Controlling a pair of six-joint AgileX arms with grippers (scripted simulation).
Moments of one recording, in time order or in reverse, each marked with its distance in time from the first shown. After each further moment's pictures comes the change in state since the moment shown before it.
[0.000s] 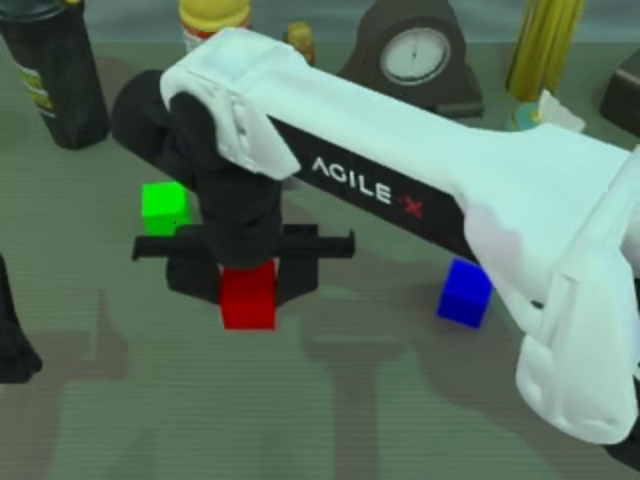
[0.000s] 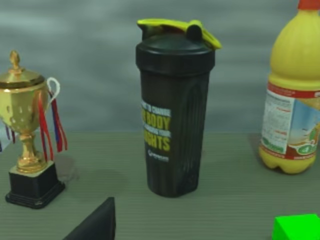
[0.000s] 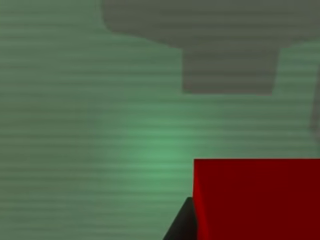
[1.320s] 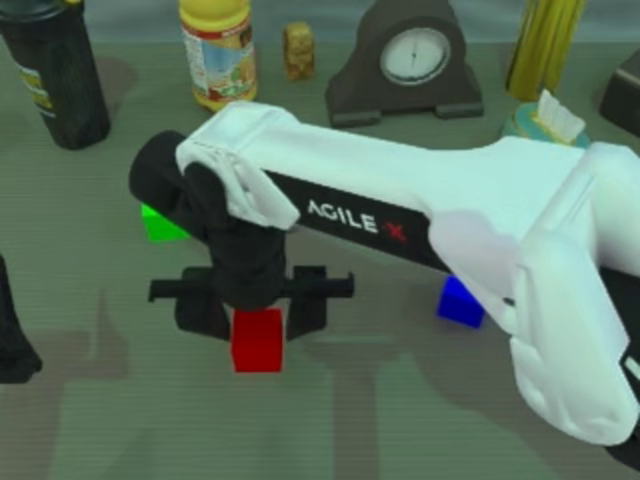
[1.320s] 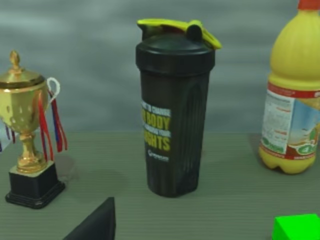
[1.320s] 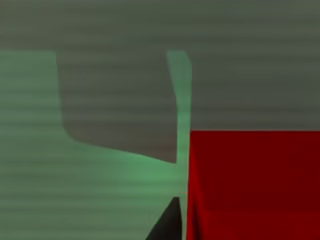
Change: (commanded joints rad) left arm 0.000 0.000 0.000 0.000 0.000 0.000; right arm 0.006 -0.006 -0.233 0.218 0.001 0.000
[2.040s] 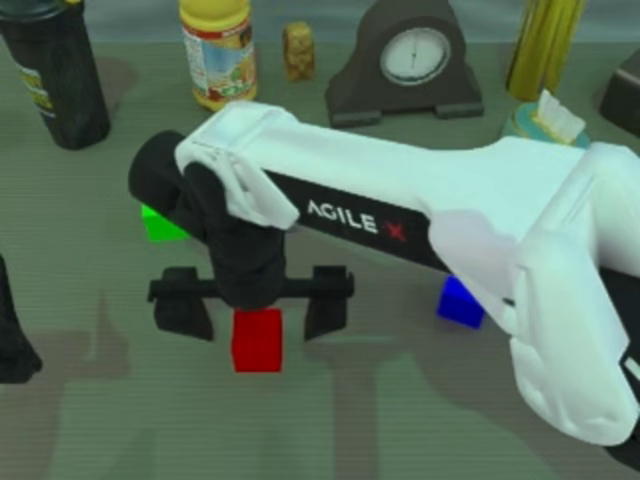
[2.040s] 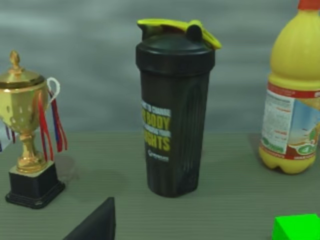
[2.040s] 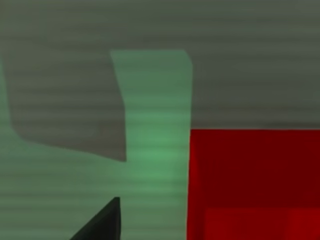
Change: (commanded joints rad) left arm 0.000 0.000 0.000 0.000 0.000 0.000; right arm -0.002 0.001 0.004 -0.003 0.000 0.000
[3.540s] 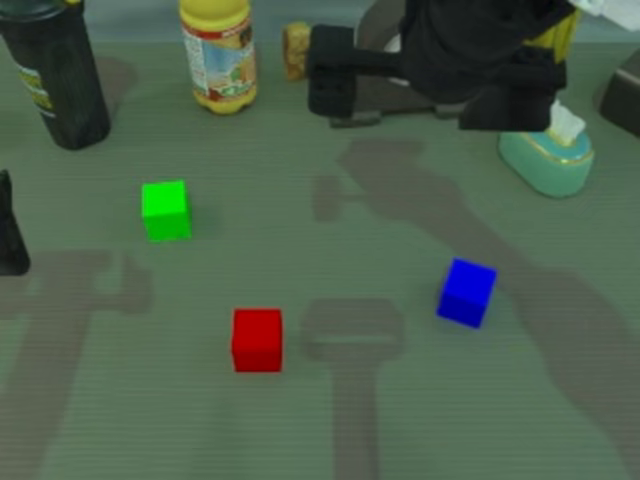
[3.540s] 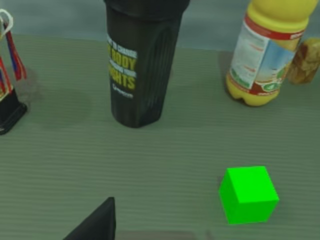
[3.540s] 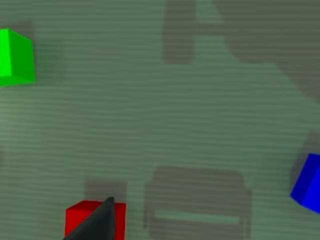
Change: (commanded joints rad) left arm -0.064 0.579 0.557 -0.348 0.004 -0.102; right arm -0.234 -0.644 -0.278 0.060 0.122 -0.271
